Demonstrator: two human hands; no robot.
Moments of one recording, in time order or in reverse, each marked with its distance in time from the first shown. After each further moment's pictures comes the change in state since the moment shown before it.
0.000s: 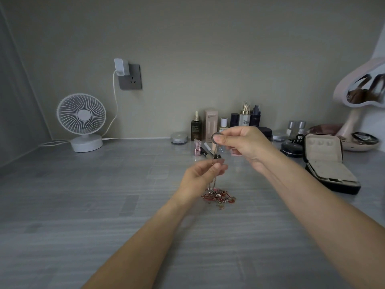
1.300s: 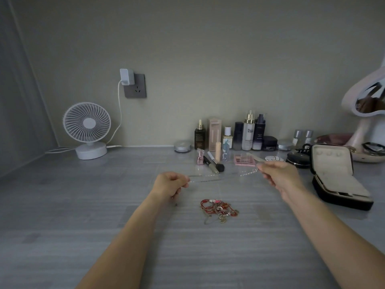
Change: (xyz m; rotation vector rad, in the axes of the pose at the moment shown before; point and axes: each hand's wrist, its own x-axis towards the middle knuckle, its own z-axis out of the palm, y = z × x) left_hand 0.029 -0.012 -0.076 0.338 0.311 -0.277; right_hand 0.025 0.095 -0.065 0.076 0.393 0.247
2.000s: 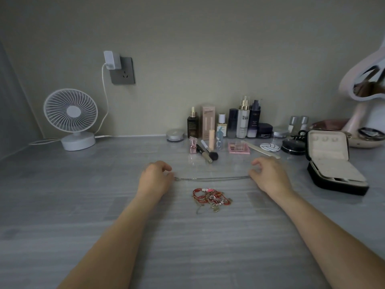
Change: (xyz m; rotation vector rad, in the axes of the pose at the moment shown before) left_hand 0.009 -0.018 0.000 0.652 0.238 0.176; right_hand 0.014 0.047 0.003 -0.850 0.055 -0.390
